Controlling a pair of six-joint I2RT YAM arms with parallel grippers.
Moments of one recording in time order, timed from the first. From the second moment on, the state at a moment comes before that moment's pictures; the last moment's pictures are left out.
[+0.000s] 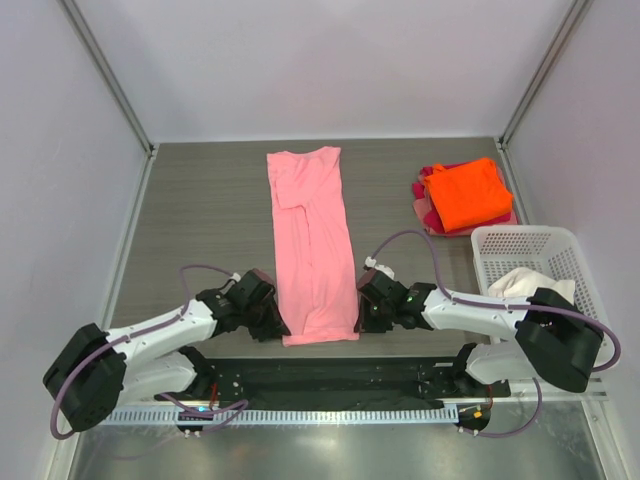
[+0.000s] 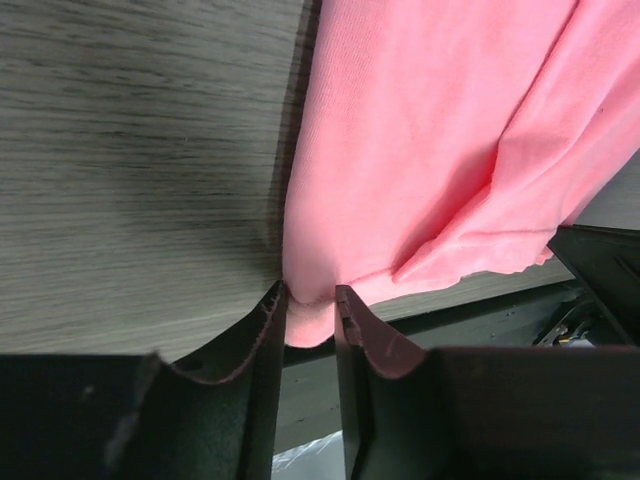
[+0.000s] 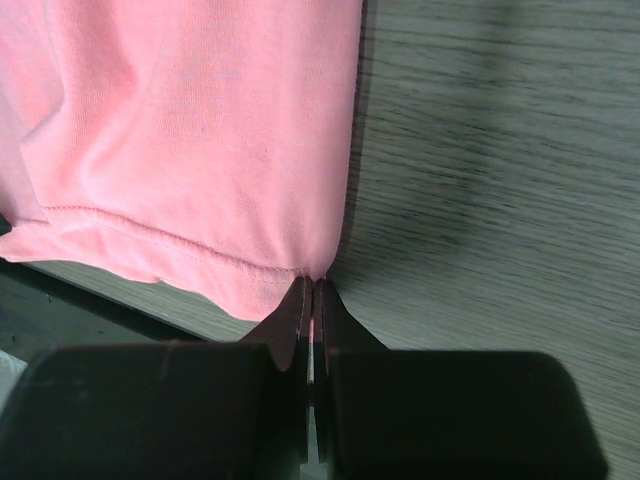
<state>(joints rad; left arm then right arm) -0.77 1.08 0.44 -0.45 0.12 -1.15 0.95 1.30 0.55 -0.31 0.00 0.94</state>
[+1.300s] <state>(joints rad) -0.26 1.69 1.10 -0.34 0.15 -0.99 0.49 1.93 1.50 -0.41 -0.07 0.73</state>
